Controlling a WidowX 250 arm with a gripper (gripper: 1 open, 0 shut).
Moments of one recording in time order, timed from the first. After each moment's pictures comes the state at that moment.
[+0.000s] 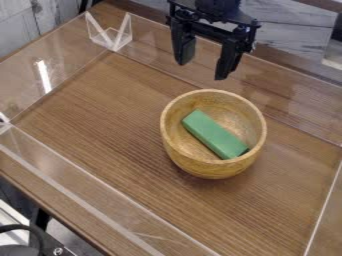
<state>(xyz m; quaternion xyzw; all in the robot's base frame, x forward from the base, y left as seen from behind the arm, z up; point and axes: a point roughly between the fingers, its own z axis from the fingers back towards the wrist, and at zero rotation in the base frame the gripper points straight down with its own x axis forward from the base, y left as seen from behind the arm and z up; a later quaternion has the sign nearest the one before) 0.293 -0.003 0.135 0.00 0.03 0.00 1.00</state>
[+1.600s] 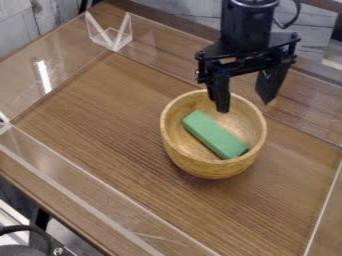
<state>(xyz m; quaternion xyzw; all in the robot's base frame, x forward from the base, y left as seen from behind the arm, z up) 0.276 -0.067 0.123 -0.03 -0.01 0.42 0.91</state>
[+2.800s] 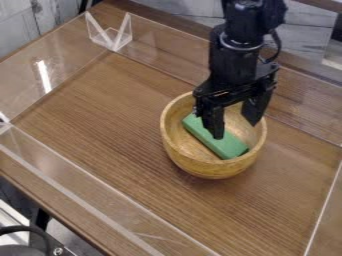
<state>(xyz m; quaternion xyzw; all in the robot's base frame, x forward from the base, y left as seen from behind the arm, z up) 0.283 -0.045 0.081 -0.03 0.00 0.52 0.86</state>
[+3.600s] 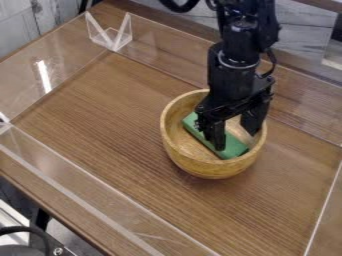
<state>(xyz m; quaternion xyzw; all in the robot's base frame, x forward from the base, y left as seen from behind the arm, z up) 0.286 -0.048 0.059 -0.04 0.00 0.53 0.85</state>
